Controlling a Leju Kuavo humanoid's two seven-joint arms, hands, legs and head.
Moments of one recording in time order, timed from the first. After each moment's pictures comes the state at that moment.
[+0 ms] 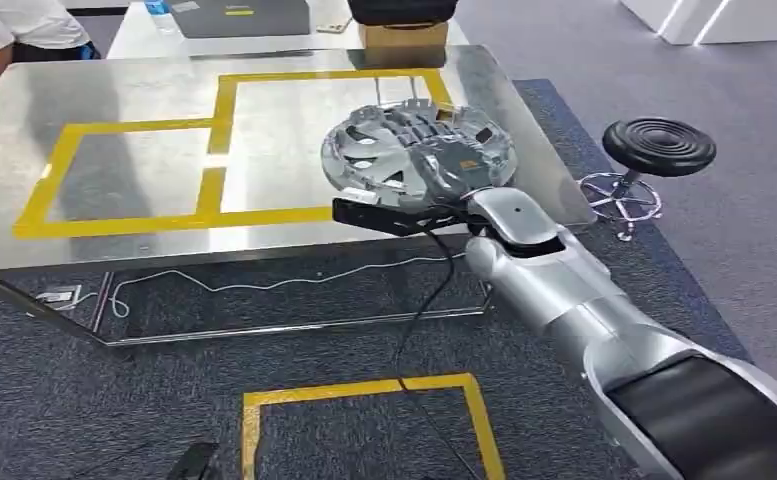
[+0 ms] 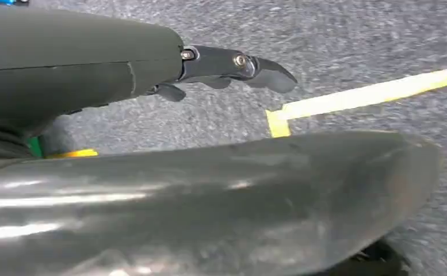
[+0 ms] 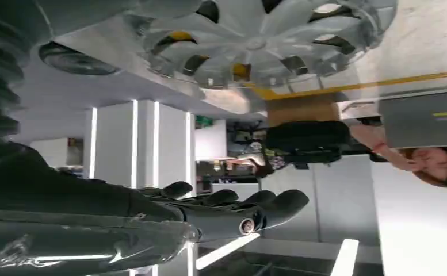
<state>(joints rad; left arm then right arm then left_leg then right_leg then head) -0.16 -0.17 1.36 -0.20 -1.24 0.04 0.09 -1.03 0.23 0.56 -0.43 1.01 -0.22 -0.11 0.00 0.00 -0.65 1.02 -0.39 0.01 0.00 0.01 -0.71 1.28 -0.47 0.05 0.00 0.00</state>
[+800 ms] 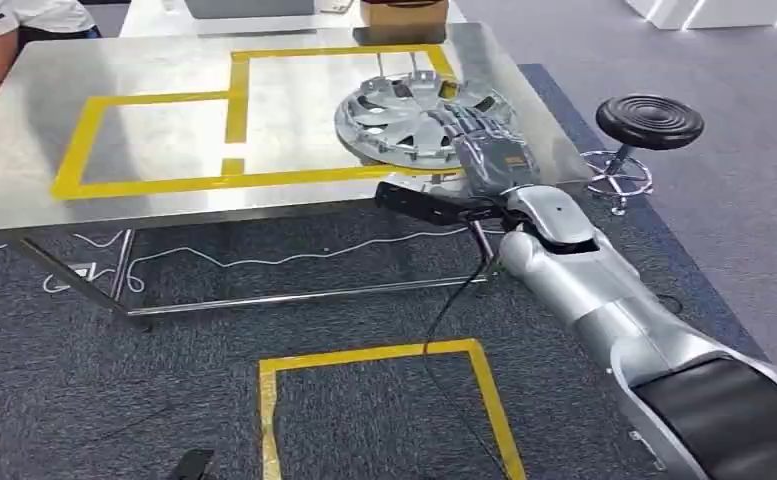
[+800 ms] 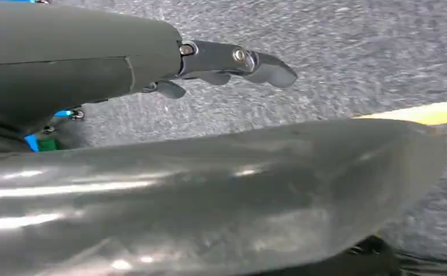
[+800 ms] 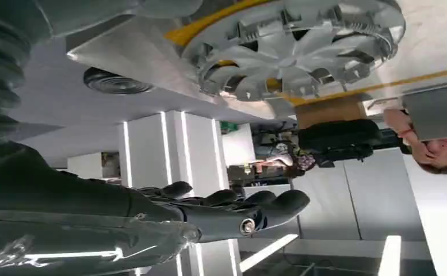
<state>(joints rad) -0.14 -0.17 1.35 -0.20 -1.24 0.04 0.09 -1.00 0.15 0.51 -0.46 0.96 -0.26 -0.13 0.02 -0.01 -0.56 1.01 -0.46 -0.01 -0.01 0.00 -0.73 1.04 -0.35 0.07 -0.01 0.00</state>
